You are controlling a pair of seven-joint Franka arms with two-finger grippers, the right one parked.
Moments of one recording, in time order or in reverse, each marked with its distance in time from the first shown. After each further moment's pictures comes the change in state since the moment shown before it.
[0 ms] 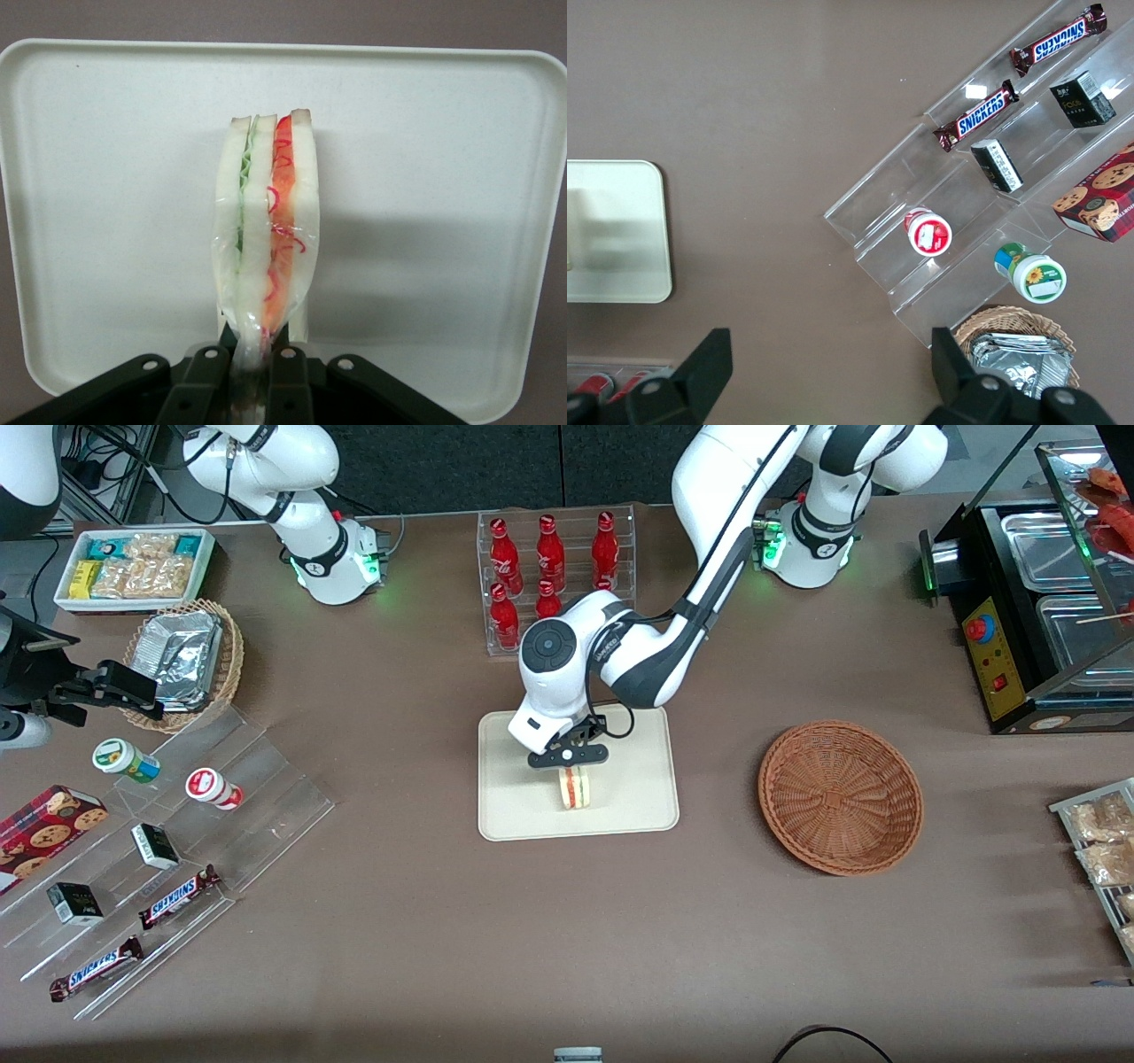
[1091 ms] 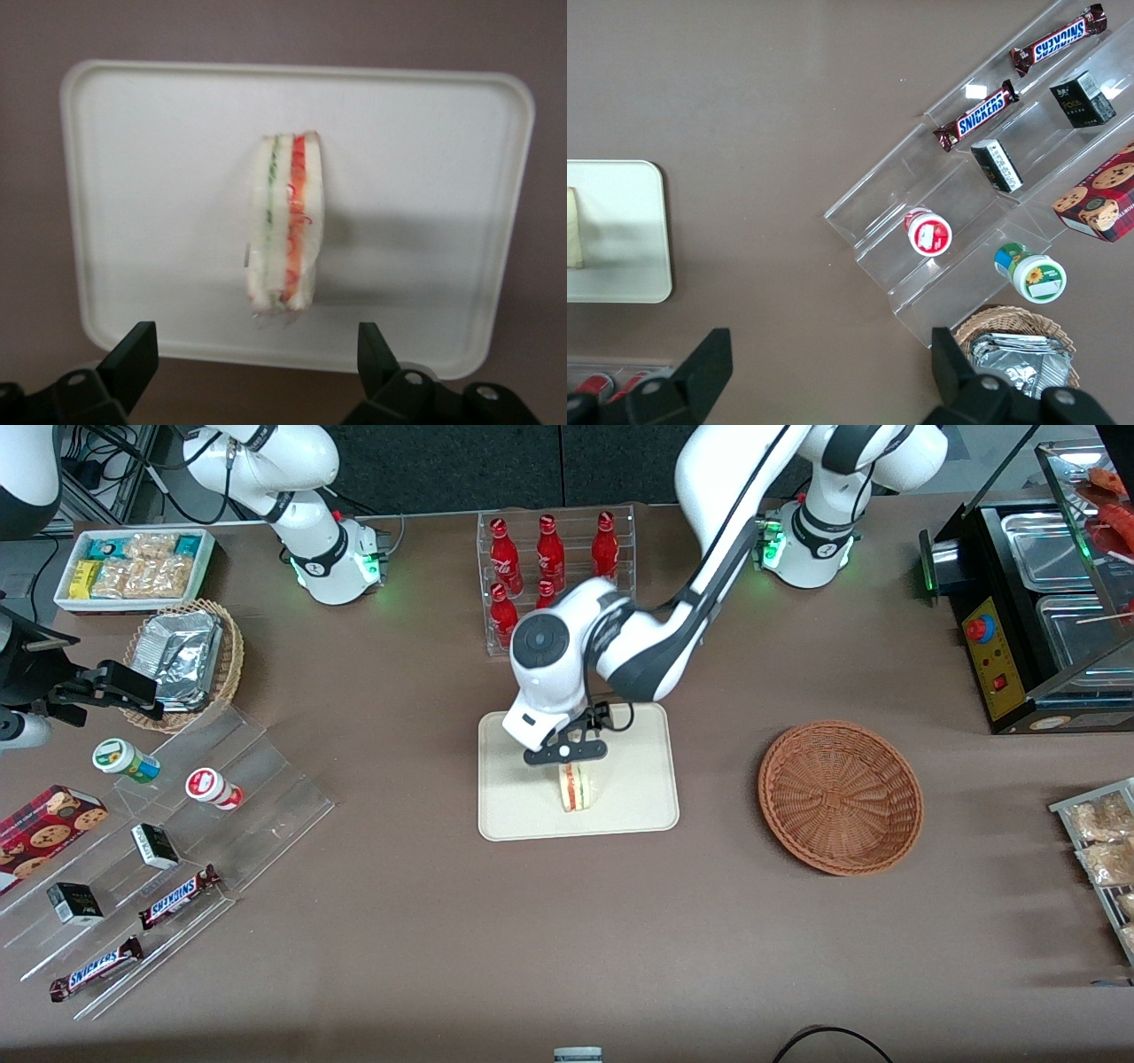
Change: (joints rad) arm 0.009 -0.068 0.021 0.118 -0.012 -0.210 0.002
